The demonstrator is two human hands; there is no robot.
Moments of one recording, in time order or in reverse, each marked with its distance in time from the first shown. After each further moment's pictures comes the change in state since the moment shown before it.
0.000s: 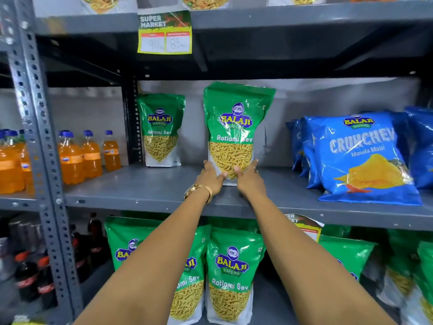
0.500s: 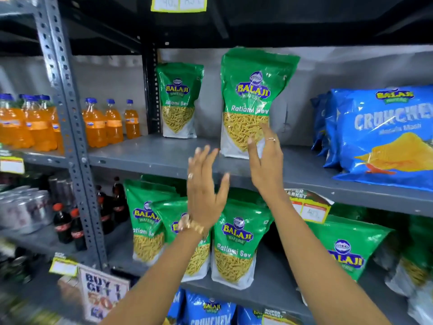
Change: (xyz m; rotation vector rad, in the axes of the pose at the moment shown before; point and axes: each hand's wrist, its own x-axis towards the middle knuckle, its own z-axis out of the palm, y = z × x) left_hand -0.123 -0.042 0.032 -0.003 0.686 0.465; right_hand -0.067 0.013 -0.016 0.321 0.286 -0.599
